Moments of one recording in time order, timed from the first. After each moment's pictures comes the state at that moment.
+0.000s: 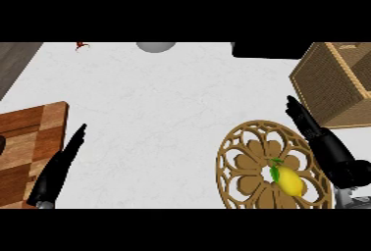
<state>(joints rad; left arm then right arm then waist) 0.04 0.52 -0.30 -1.44 0.09 0.23 0.08 -0.04 -0.45 0.19 -1.68 -0.12 0.01 0.03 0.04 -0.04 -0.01</state>
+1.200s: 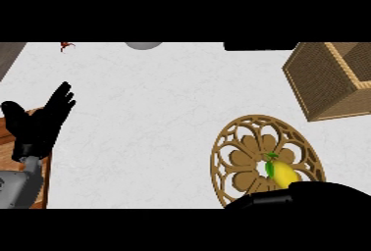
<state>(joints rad) -0.19 0.47 -0.08 -1.40 0.30 0.15 0.19 -0.23 -0.62 0.39 -2.18 -0.05 0.64 -0.26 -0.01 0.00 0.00</state>
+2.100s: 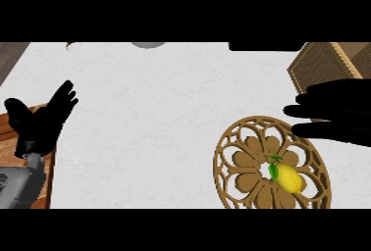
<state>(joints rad) -0.22 0.45 -0.06 -1.37 0.28 0.12 0.18 -0.72 -0.98 0.14 -1.97 -0.17 1.00 0.07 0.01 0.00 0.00</state>
